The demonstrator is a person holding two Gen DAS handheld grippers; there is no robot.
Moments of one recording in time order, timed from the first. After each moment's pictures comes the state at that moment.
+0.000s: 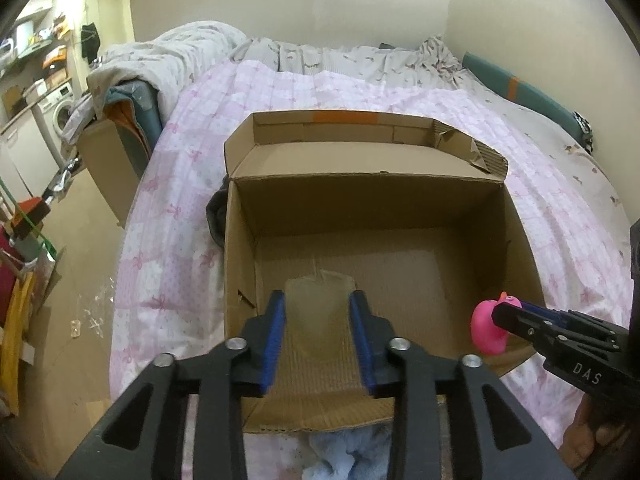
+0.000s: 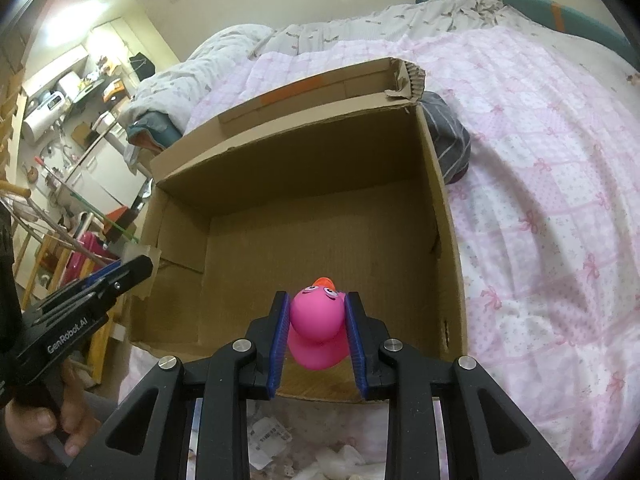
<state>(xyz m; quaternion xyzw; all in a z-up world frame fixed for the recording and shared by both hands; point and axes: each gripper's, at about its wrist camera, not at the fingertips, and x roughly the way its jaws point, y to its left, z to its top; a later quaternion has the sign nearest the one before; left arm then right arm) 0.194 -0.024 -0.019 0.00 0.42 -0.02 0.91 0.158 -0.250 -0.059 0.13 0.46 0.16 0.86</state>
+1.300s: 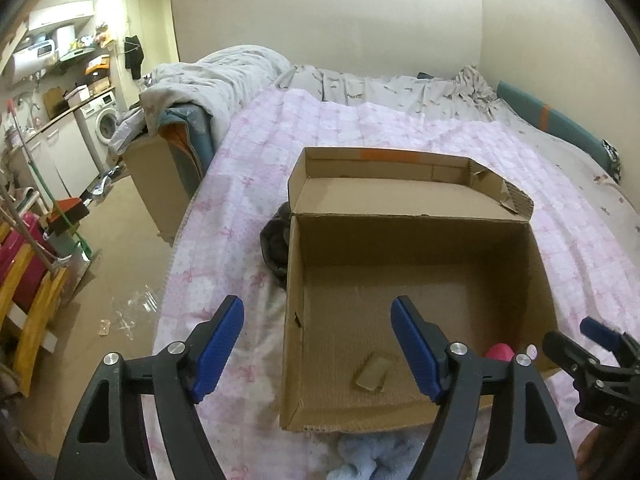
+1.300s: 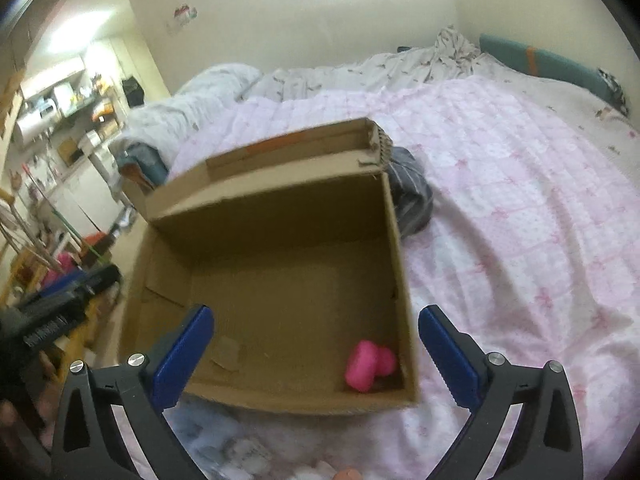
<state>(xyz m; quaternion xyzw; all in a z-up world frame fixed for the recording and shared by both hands) 0.173 -0.008 0.011 0.00 0.38 0.06 0.92 0.137 -0.261 -0.035 0.09 0.39 0.10 0.91</state>
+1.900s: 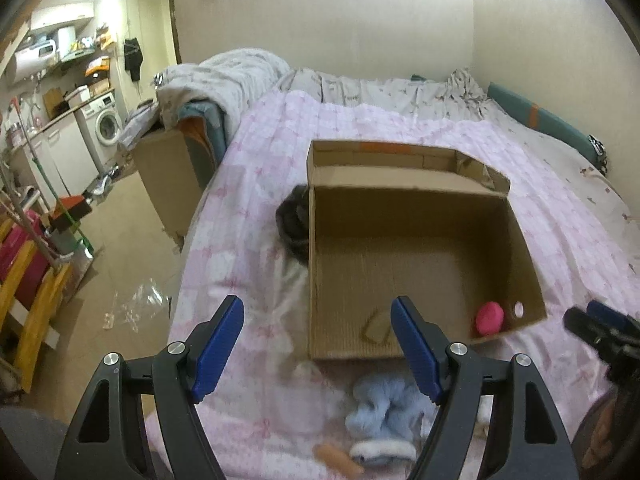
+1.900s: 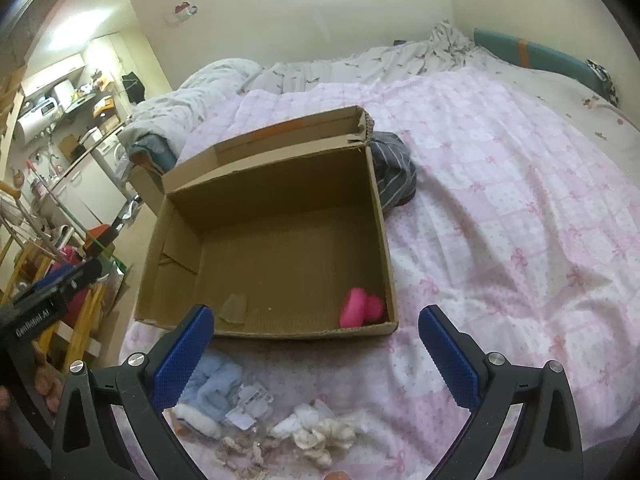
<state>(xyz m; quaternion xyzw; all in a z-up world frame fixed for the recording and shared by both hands) 0.099 0.004 0.019 0.00 0.38 0.05 0.92 0.083 -0.274 -0.024 0.10 0.39 0.11 0.91</state>
